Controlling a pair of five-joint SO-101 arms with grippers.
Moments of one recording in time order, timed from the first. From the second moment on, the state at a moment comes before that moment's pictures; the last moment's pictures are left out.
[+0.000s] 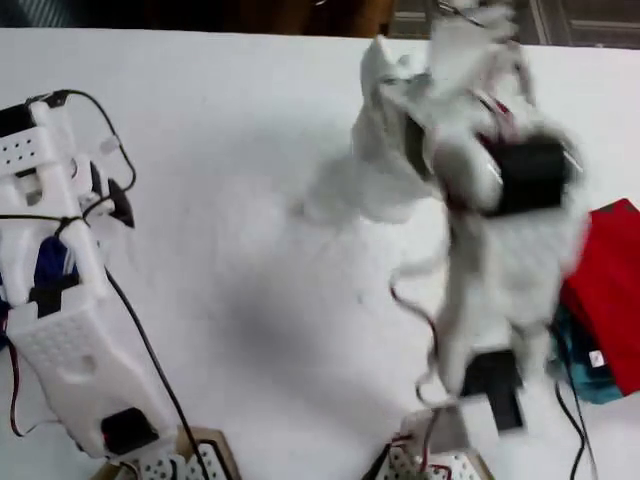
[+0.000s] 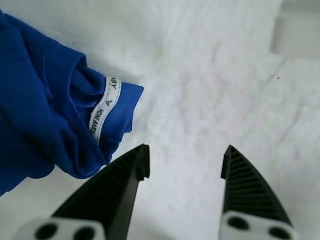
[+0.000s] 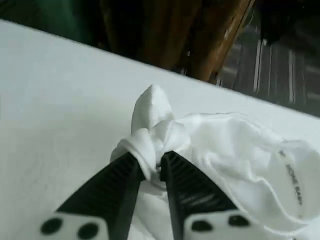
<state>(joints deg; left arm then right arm) -30.2 28.9 -29.8 101.4 -3.3 -14.0 -5.3 -55.8 99.3 8.4</state>
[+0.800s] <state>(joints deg) -28.6 28.9 -29.5 101.4 -8.0 -14.0 -20.4 -37.5 100.4 16.9</state>
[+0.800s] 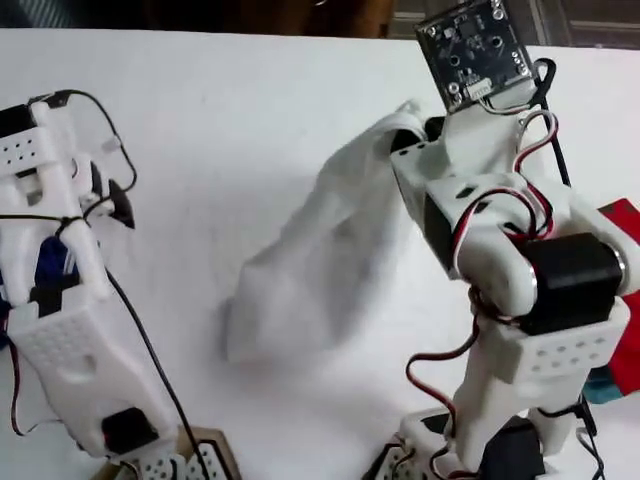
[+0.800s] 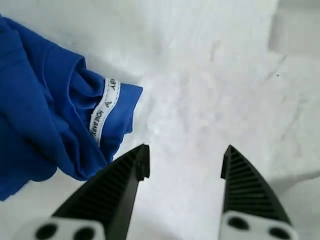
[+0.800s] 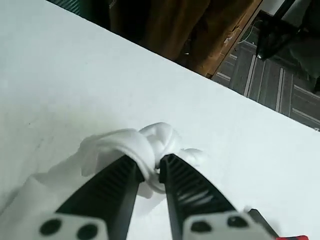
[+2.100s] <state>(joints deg) 7.3 39.3 -12.6 99.4 -14.7 20.0 -31.4 -27.9 100.4 29.2</state>
